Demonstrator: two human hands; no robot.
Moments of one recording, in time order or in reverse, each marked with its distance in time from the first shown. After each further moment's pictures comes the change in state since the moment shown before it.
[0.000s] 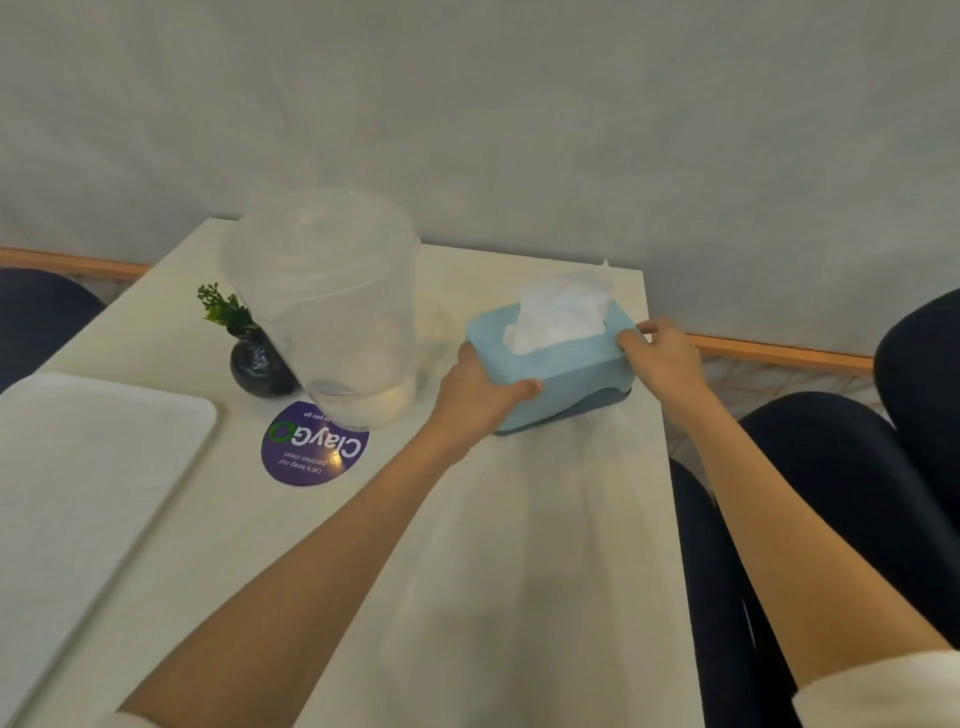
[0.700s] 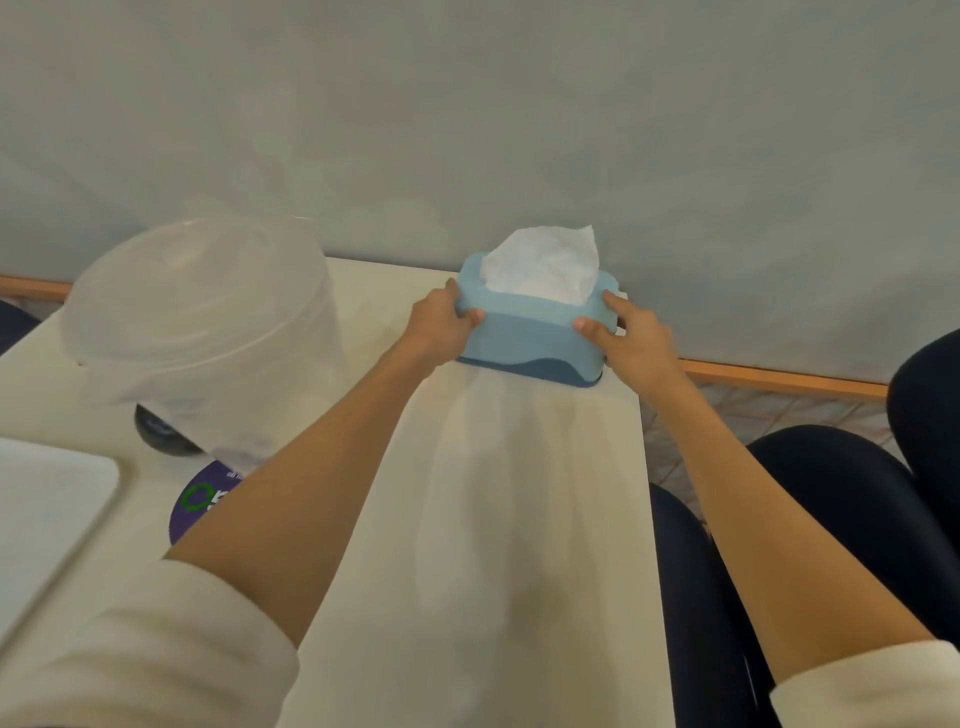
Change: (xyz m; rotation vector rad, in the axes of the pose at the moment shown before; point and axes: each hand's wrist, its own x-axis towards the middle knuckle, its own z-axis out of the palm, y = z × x) left_hand 0.152 0.036 0.009 0.356 0.021 0.086; right_hand 0.084 -0.005 0.000 -0.060 -0.112 -0.156
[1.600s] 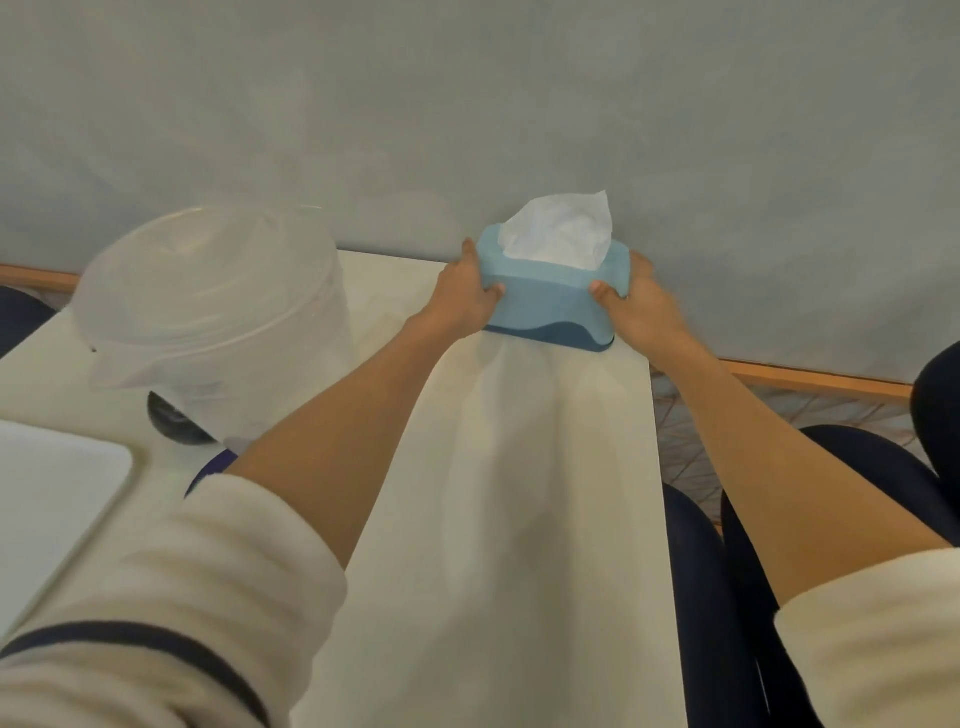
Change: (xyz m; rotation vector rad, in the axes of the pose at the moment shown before) left_hand 0.018 0.017 0.001 0.134 0.018 0.077; right_hand 0.037 -0.007 0.002 0.013 0.016 -0.020
